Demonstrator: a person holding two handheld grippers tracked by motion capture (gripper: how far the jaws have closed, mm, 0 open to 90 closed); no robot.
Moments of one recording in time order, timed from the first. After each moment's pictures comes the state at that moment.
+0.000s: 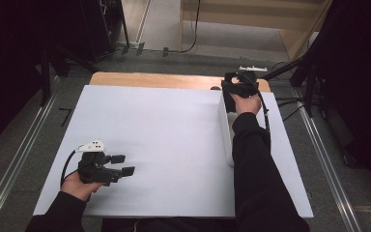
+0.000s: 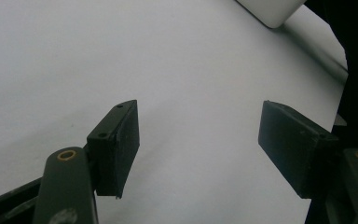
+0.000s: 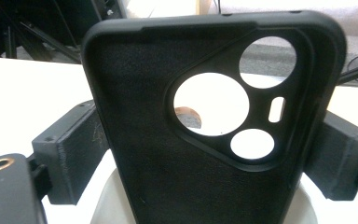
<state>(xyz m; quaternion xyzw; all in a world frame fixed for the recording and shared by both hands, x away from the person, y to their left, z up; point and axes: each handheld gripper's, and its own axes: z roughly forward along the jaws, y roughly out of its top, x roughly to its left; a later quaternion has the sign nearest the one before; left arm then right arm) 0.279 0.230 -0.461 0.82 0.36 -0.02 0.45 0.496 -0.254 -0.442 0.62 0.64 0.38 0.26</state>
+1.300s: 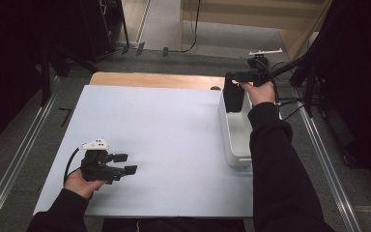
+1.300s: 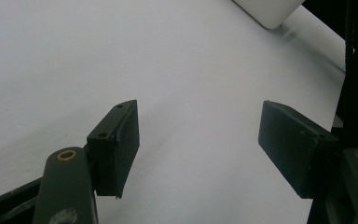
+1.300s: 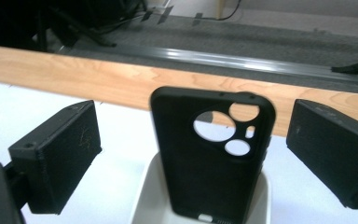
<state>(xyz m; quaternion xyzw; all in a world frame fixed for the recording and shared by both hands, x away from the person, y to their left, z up) 0.285 0.224 -0.462 0.82 0.36 -0.03 0.45 0.479 -0.268 -0.369 0.61 0.67 0.37 0.20</state>
